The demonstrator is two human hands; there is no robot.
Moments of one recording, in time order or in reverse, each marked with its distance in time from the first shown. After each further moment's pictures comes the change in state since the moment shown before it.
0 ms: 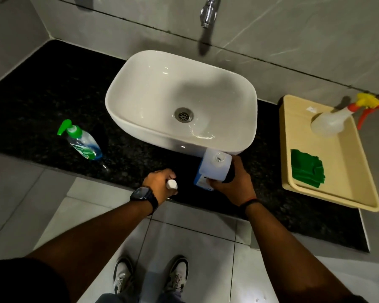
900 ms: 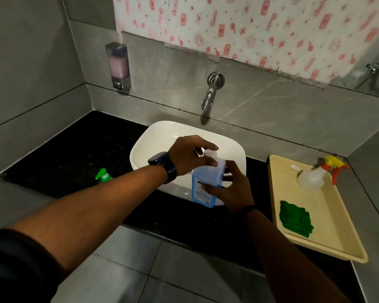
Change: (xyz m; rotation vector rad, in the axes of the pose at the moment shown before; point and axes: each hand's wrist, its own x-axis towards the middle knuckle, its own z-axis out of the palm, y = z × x) left_hand -0.014 0.186 -0.177 -0.115 0.201 0.660; right_hand 0.024 -0.136 -0.062 0.015 -0.009 -0.143
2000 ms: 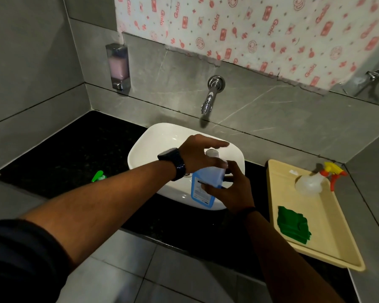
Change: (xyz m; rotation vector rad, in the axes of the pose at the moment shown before) left_hand 0.023 0.012 0.004 -0.029 -0.049 -0.012; right_hand 0.005 -0.013 -0.007 0.019 0.038 -0.007
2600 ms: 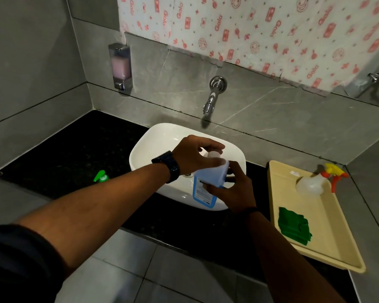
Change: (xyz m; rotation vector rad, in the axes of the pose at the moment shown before) left_hand -0.009 -0.008 -0.005 -0.071 0.071 0.025; right_hand 0.004 0.004 0.002 -0.026 0.004 0.013
